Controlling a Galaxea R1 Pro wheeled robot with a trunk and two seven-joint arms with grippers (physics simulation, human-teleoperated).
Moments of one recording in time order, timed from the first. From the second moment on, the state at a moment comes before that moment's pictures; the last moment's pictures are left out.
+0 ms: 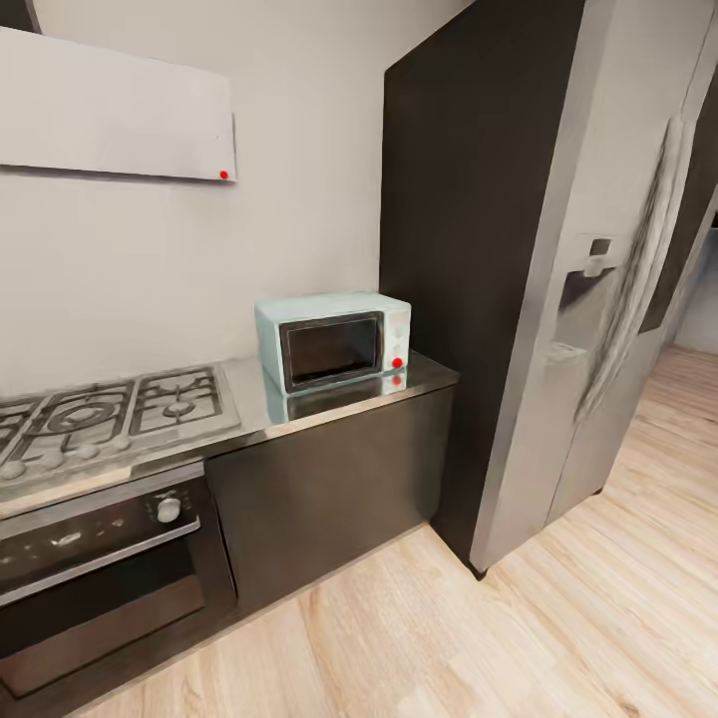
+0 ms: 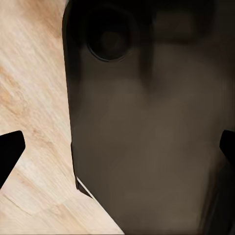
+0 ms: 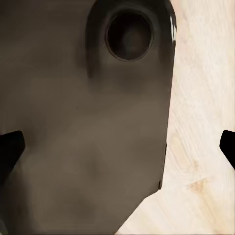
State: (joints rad) left arm 0.00 0.00 0.00 0.00 0.00 0.00 0.00; right arm 0.00 0.00 0.00 0.00 0.00 0.00 0.00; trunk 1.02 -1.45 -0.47
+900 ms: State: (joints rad) left arm 0.00 0.00 0.00 -0.02 0.01 0.00 0.00; right arm 0.03 -0.05 0.00 0.00 -0.01 0.00 0.00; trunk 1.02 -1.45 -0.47
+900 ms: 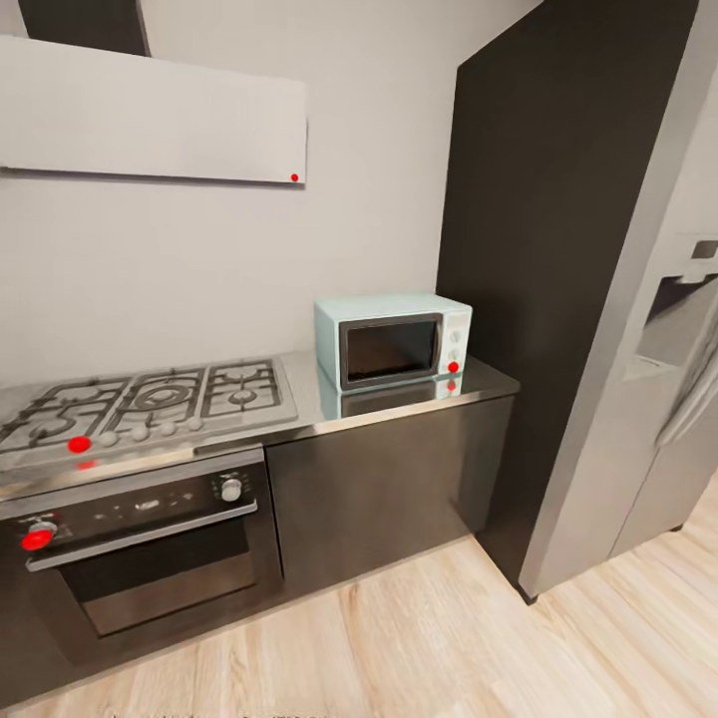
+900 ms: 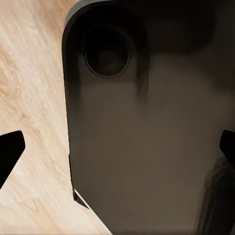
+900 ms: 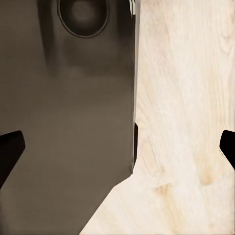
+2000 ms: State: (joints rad) left arm 0.00 0.00 0.00 -0.02 0.01 0.00 0.00; right arm 0.03 -0.05 0.00 0.00 -0.01 -0.05 0.00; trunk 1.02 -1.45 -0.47
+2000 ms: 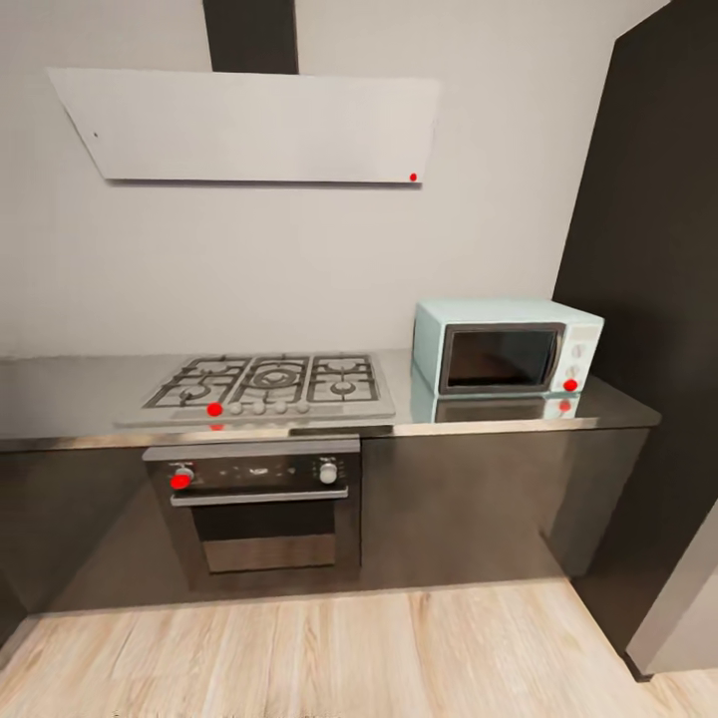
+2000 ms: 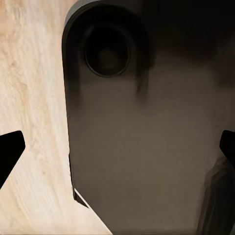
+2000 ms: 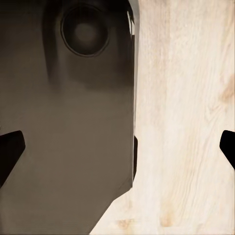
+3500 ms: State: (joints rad) left arm 0.00 0.00 0.00 -0.02 0.01 0.00 0.00; right arm 0.03 -0.05 0.00 0.00 -0.01 -0.09 0.00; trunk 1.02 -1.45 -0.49
